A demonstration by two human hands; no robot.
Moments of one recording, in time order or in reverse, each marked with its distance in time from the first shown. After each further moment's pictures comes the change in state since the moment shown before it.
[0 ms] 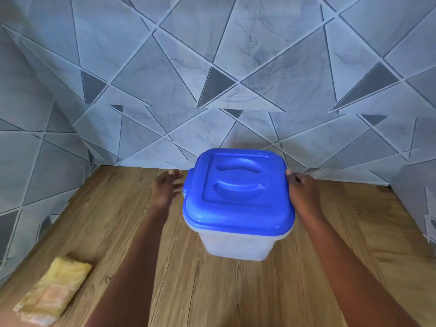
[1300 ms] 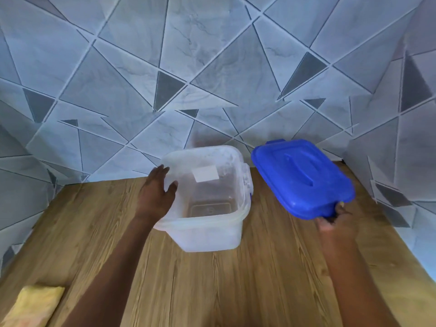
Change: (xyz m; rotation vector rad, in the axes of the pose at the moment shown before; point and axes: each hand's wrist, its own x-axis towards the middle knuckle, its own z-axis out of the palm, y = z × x) left_hand -0.034 0.003 0.046 0.814 -0.105 0.494; right_hand -0.060 0.160 -0.140 0.536 0.269 0.424
